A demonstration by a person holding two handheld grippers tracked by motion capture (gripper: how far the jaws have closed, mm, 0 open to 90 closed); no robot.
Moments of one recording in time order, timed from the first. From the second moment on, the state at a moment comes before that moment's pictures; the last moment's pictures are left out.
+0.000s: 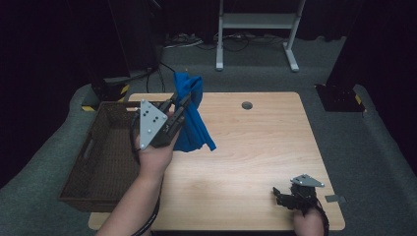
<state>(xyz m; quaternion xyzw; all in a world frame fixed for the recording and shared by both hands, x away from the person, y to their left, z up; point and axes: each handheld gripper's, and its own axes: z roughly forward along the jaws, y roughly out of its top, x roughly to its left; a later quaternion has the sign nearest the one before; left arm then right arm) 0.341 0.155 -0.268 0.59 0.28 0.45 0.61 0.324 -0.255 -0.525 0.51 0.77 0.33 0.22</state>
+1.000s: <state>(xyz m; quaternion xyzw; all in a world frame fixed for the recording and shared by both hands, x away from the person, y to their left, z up) 0.331 0.216 -0.266 0.58 0.30 0.47 0.60 0.324 -0.255 -0.525 0.51 0.76 0.33 0.22</state>
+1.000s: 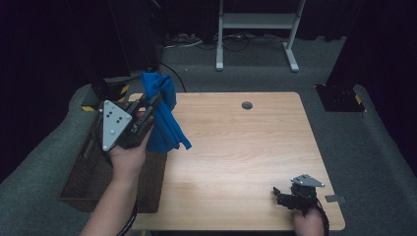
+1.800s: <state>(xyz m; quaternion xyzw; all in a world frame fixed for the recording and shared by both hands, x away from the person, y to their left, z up) 0.330 0.297 -0.300 0.57 0.37 0.47 0.56 0.324 -0.256 -0.525 0.51 0.76 0.32 0.22</state>
